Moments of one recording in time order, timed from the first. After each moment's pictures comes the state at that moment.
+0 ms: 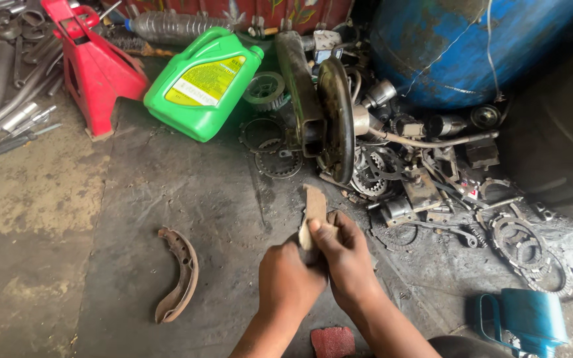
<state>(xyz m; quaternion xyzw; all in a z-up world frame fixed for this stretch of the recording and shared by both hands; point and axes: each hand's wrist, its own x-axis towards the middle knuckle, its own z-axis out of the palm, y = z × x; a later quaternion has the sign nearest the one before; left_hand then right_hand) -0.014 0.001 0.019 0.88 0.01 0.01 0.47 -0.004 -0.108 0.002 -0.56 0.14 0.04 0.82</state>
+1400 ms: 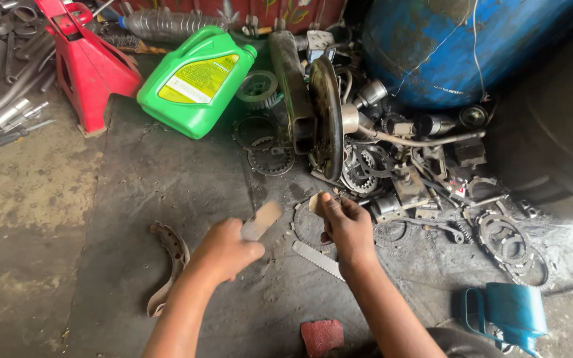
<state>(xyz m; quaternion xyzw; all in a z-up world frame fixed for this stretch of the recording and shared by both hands) 0.025 0.090 0.001 0.88 0.04 -0.18 0.43 0.022 -0.144 -0.018 -0.65 0.23 0.00 0.73</state>
